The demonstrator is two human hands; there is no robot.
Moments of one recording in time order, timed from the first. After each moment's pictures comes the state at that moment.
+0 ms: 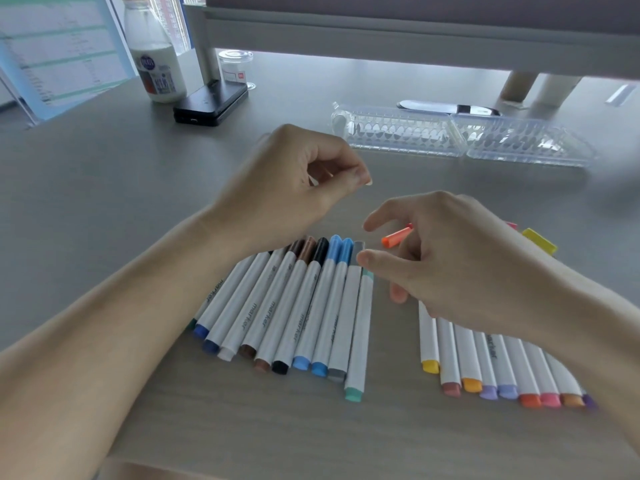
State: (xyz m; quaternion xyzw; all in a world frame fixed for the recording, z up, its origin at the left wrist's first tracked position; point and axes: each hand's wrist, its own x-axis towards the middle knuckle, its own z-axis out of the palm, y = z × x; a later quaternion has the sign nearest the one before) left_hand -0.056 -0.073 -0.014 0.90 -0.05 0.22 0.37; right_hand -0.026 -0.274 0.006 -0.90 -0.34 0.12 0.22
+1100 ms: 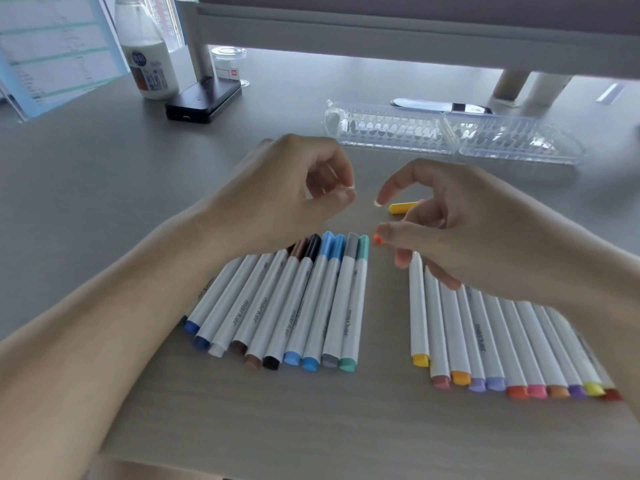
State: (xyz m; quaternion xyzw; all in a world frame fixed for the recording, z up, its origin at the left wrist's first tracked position) left_hand -0.061 -0.076 -0.014 0.93 -0.03 0.18 0.31; right_hand -0.004 -0.289 0.011 -0.86 -0.35 0.16 0.34
